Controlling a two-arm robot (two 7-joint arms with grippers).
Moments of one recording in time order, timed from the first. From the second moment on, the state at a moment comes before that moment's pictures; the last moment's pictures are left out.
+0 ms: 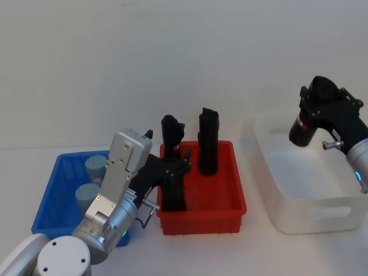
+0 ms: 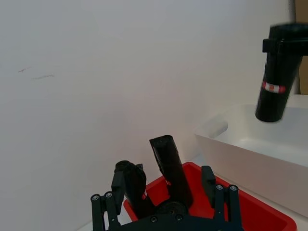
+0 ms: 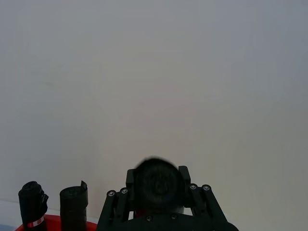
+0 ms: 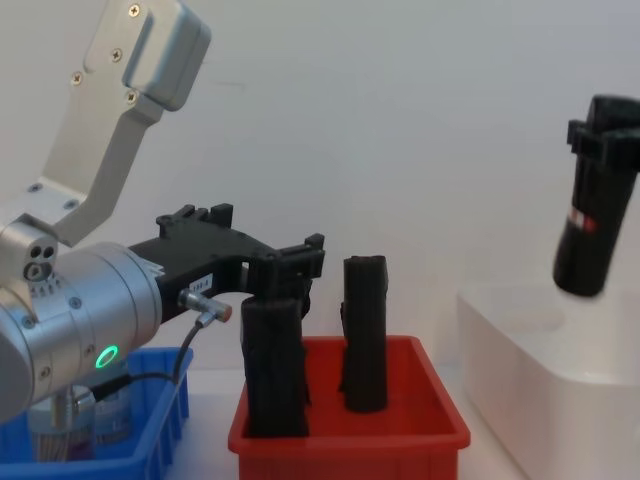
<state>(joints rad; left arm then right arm) -0.24 0.38 0.45 -1.63 -0.20 0.01 -0.01 0.30 0.26 -0.19 -1.57 0.23 0.05 0.05</state>
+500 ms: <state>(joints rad) -0.24 0.38 0.45 -1.63 -0.20 0.01 -0.01 0.30 0.25 -0.19 -1.53 0.23 0.06 0.05</state>
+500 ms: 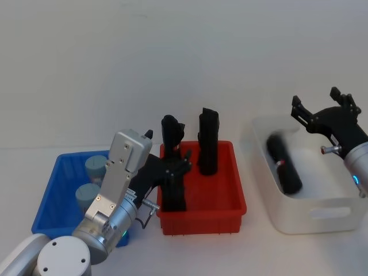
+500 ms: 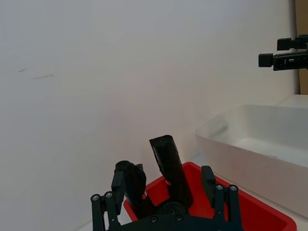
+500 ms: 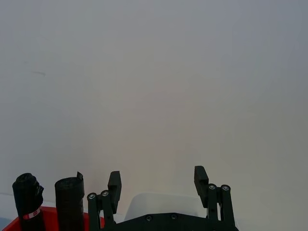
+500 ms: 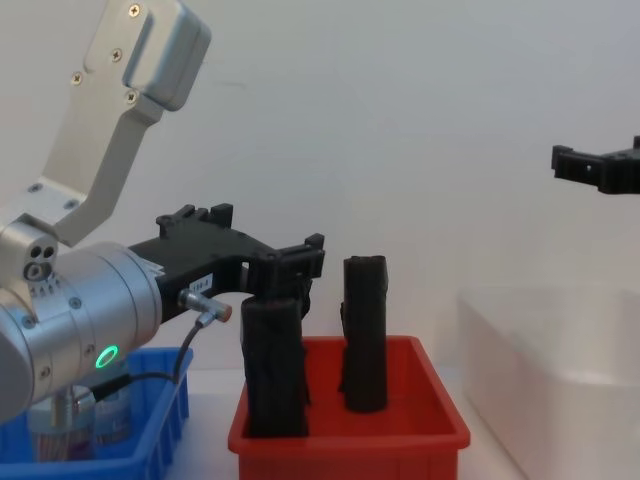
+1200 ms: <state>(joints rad) -0.17 0.48 0.39 -1.73 -0.22 0.12 0.12 0.30 0.25 -0.19 -1.52 0.23 0.07 0.04</state>
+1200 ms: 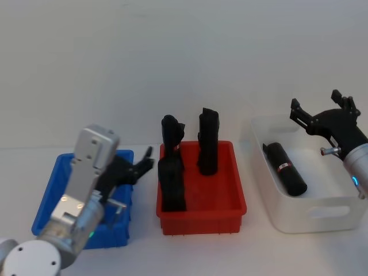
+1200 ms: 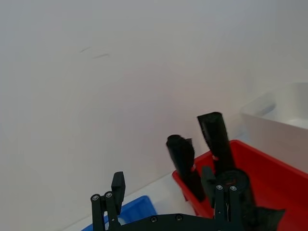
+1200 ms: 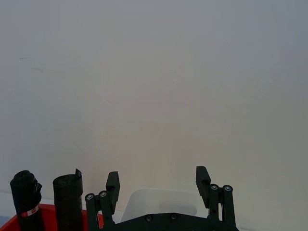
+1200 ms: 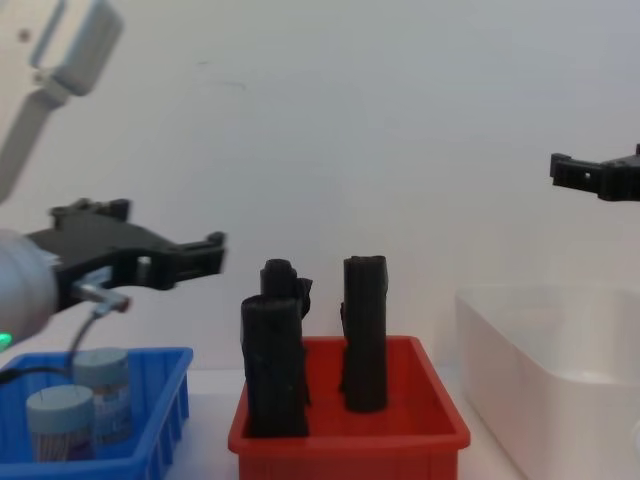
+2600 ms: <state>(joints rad) -0.12 0.57 0.29 -1.76 -0.32 0.28 0.08 0.30 0.25 -0.19 -1.51 0.23 0.07 0.04</state>
